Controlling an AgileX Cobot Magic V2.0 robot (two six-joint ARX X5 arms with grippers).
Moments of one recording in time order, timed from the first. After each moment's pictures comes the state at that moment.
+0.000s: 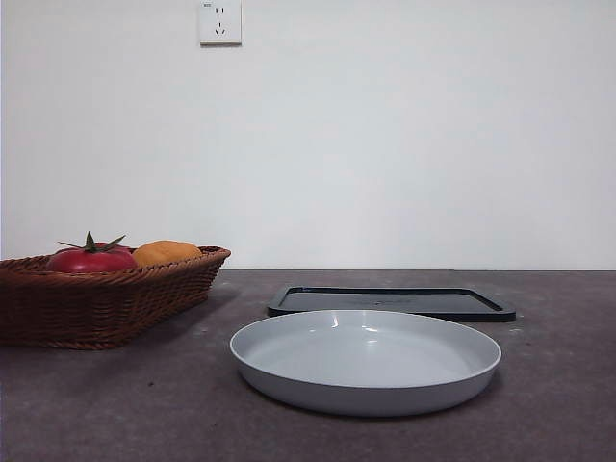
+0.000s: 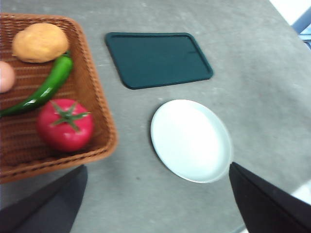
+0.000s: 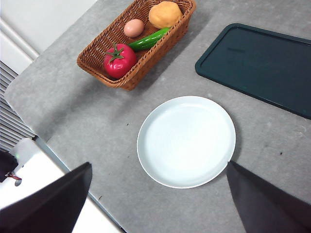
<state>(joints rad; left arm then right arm) -0.15 0.75 1.10 -0.99 0.45 -0.08 0.28 0.73 1.07 -0.99 -0.52 0.05</state>
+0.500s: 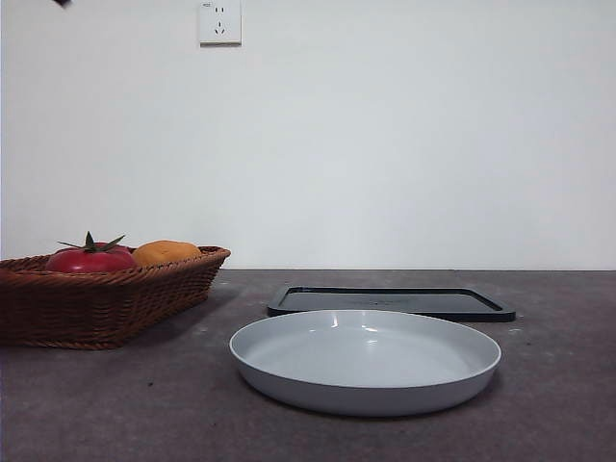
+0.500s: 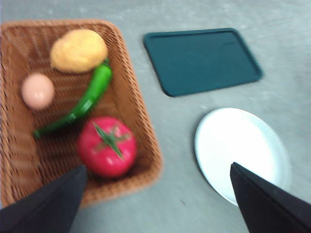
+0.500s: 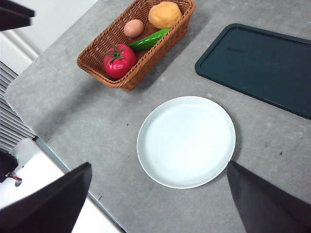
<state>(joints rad) -0.15 0.98 1.10 -0.82 0.34 -0.01 0.28 0.73 1.07 -0.99 -0.52 0.05</state>
